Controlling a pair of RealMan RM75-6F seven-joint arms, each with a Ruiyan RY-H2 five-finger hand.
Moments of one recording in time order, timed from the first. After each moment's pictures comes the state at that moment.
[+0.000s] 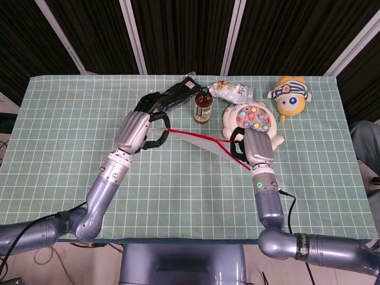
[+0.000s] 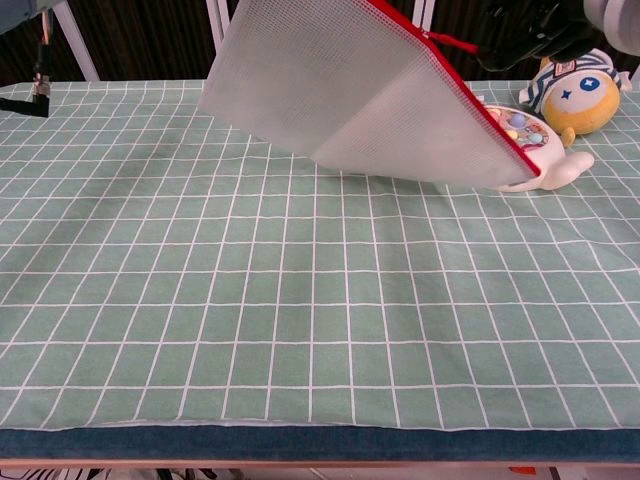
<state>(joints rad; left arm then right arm) -0.89 -1.47 -0.42 -1.68 1.07 1.11 0.12 0.86 -1.40 0.44 -1.91 -0.44 1.36 -0.54</state>
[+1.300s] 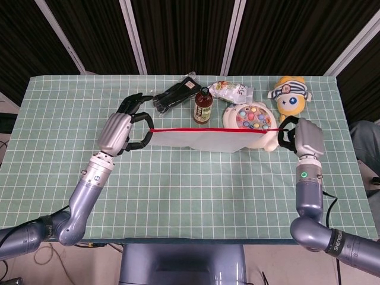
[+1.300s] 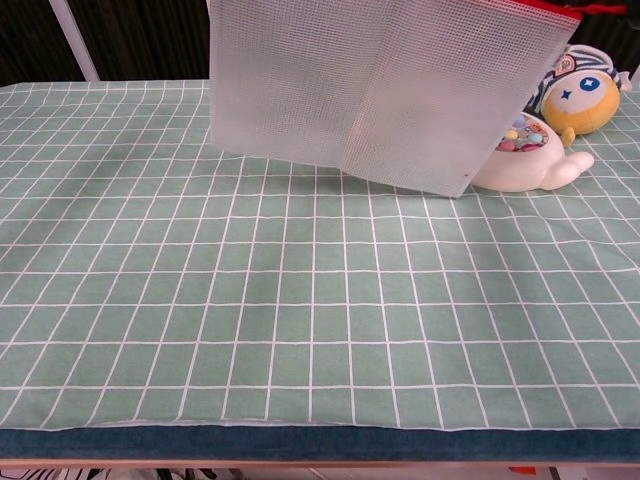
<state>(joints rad) -0.81 -1.39 -0.38 -1.71 1.13 1.14 0.01 0.72 -1.23 0.47 -1.82 -0.41 1.31 -0.43</state>
